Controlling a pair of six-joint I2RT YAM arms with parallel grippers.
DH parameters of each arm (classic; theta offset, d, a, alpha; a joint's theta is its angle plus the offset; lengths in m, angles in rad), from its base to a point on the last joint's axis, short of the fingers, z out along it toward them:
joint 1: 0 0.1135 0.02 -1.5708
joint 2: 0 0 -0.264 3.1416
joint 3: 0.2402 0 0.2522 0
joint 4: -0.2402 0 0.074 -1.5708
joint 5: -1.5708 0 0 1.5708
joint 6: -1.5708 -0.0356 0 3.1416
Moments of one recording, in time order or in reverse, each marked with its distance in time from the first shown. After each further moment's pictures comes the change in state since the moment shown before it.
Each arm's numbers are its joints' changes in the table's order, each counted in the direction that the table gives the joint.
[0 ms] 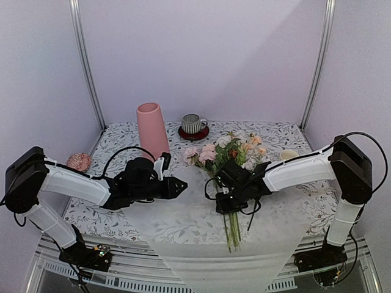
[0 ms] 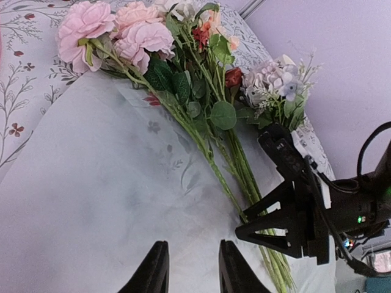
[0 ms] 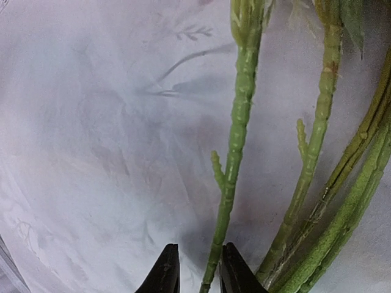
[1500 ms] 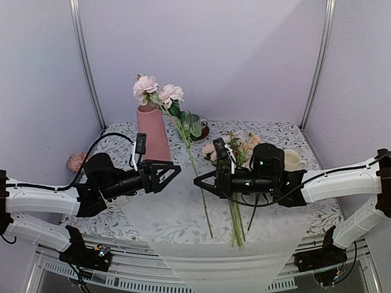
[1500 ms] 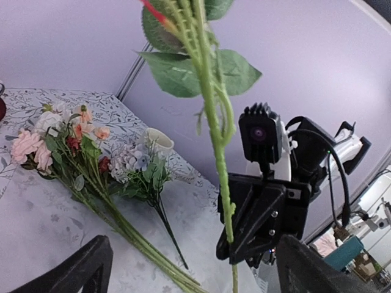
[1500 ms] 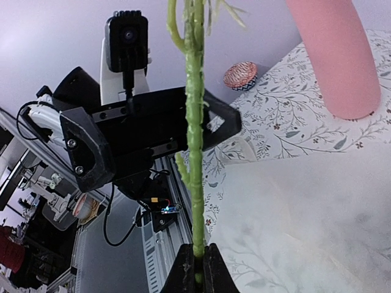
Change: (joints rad) left arm -0.018 -0.384 -0.154 0.281 -0.184 -0.045; right arm 0.043 -0.370 -0.264 0.849 0.346 0.072
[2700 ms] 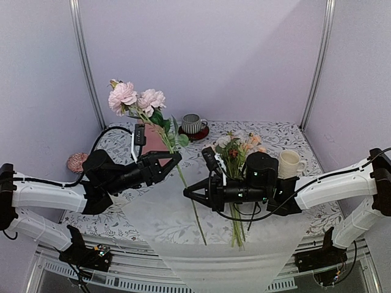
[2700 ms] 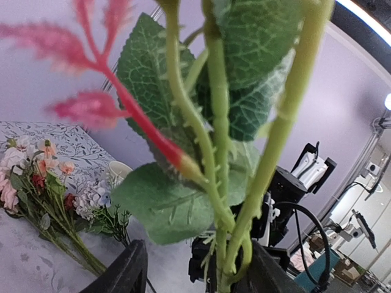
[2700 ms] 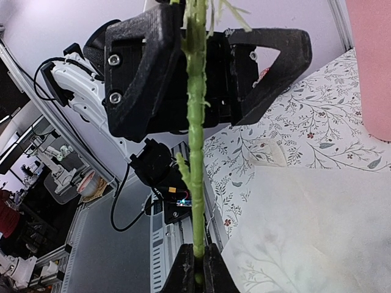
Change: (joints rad) left arm -0.002 0.087 0.045 0.241 -0.050 0.042; right arm 0.105 0.052 0.005 0.109 0.007 0.108
